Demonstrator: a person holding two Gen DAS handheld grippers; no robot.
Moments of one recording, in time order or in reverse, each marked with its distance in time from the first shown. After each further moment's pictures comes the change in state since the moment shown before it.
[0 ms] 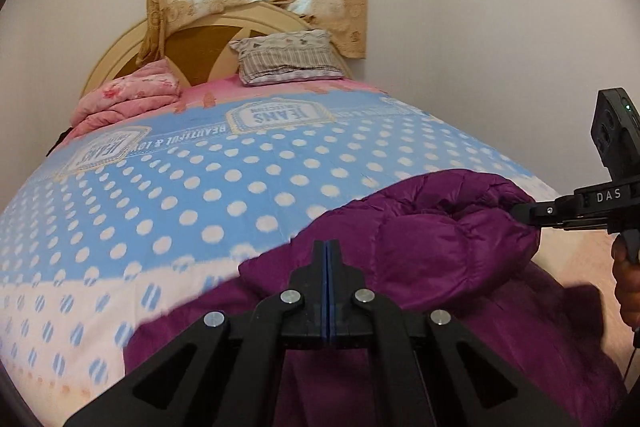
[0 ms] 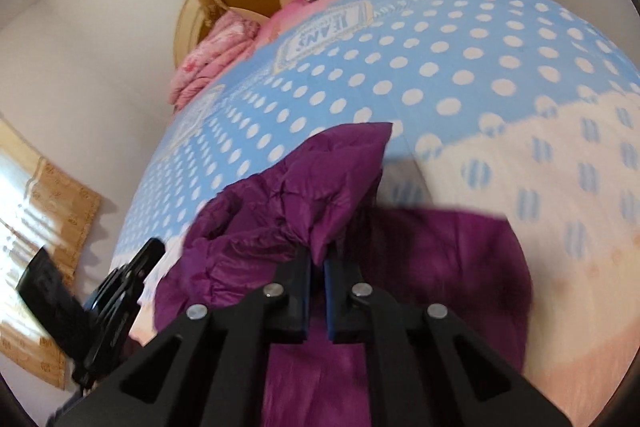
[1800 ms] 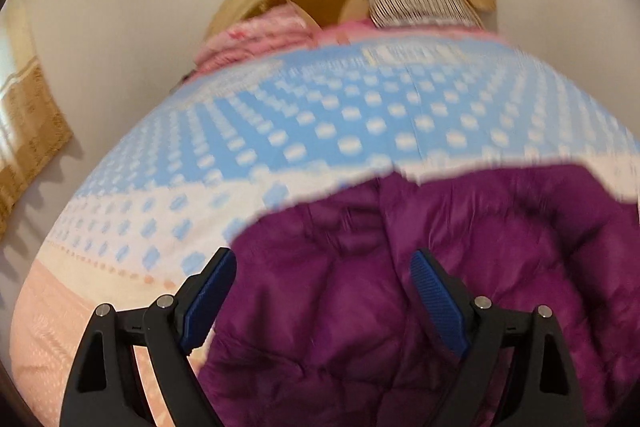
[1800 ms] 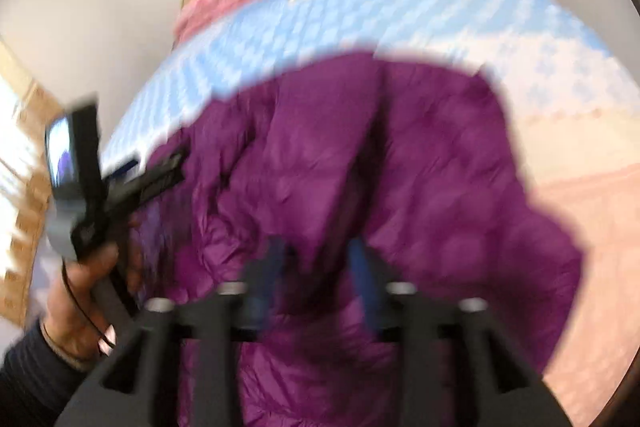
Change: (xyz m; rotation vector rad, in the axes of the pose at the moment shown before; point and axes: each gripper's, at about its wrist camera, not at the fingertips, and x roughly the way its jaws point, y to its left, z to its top) left arm 0.012 0.023 -0.031 -0.127 0.167 0.545; right arm -0.033 0.028 -0.095 -0.129 0.015 -0.186
